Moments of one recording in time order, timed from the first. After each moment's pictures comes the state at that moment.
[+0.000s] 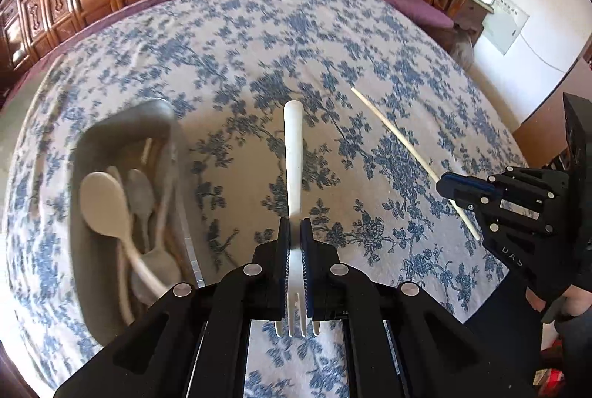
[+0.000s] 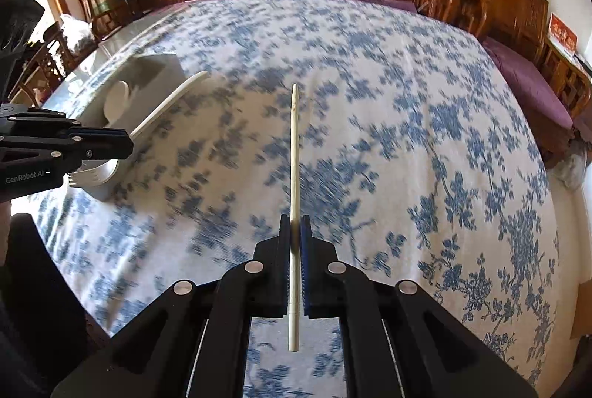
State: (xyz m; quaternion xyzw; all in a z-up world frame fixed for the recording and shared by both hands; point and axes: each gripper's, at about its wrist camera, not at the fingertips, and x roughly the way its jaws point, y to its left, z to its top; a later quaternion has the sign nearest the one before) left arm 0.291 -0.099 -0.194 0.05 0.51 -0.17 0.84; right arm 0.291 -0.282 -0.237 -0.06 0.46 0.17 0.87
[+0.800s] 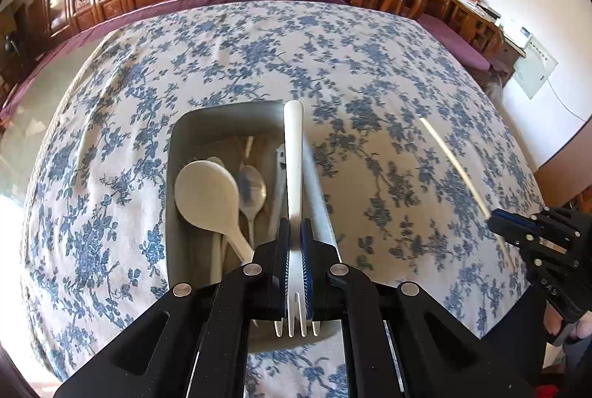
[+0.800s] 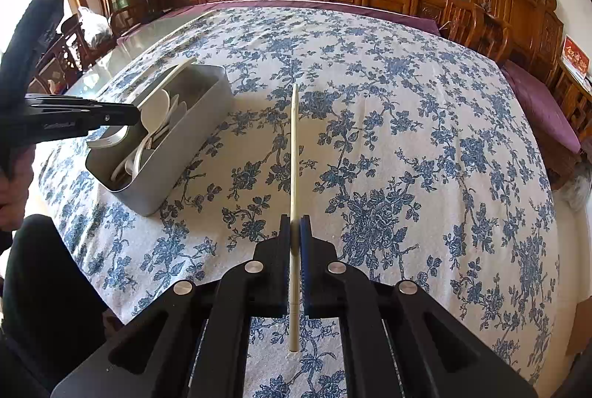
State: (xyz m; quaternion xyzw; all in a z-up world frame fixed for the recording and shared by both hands) left arm 0.306 -0.005 -0.187 0.00 0.50 -0.10 0.86; right arm 0.285 -0.242 -0.217 -0.07 0.46 0.19 0.87
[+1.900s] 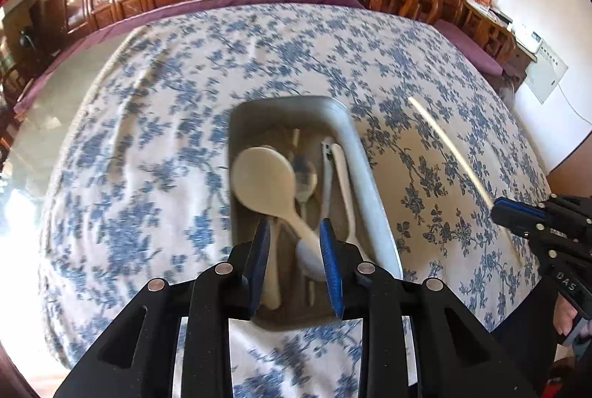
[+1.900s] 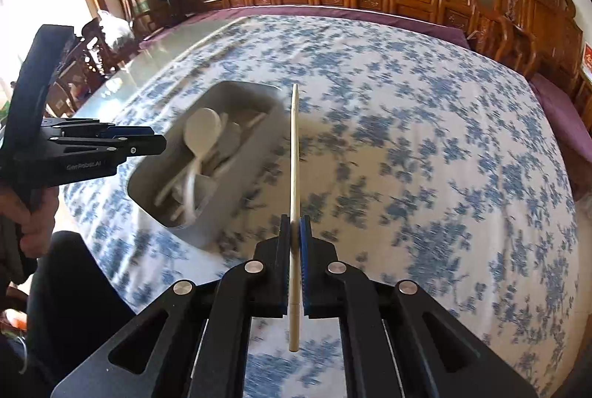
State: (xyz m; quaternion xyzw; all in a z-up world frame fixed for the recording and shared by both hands) left arm 0.286 0.040 -0.175 0.01 0.49 -0.08 0.87; right arm 0.288 -0.176 -0.196 -0.05 0.45 0.24 0.86
